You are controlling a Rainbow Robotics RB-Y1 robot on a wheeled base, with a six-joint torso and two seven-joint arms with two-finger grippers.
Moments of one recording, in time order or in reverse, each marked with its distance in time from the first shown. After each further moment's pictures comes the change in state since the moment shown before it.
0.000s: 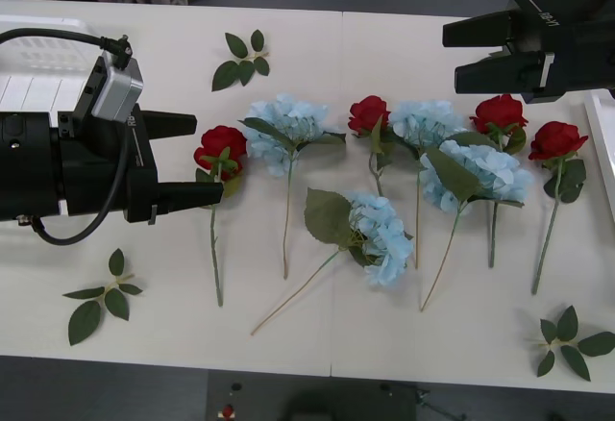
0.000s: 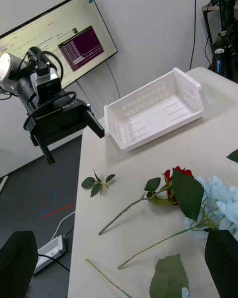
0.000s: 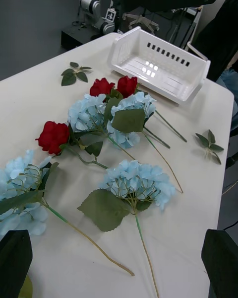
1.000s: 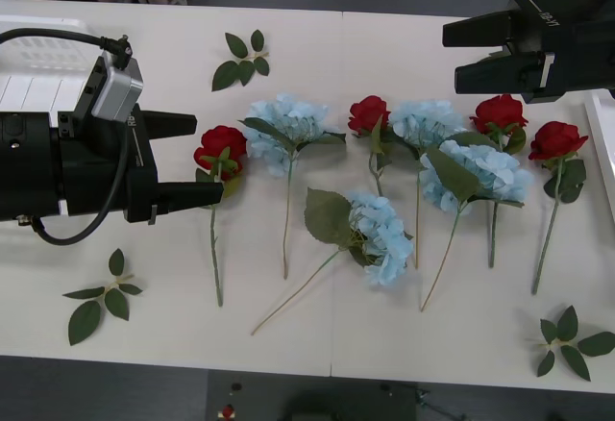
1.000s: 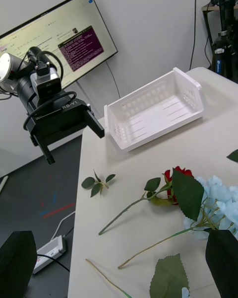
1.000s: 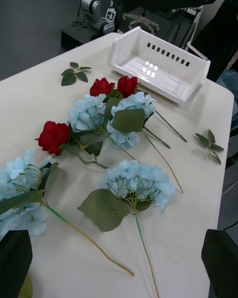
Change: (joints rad) right arm 0.000 0.000 0.000 0.000 0.000 0.000 0.000; left arm 0.000 0.000 0.000 0.000 0.000 0.000 0.000
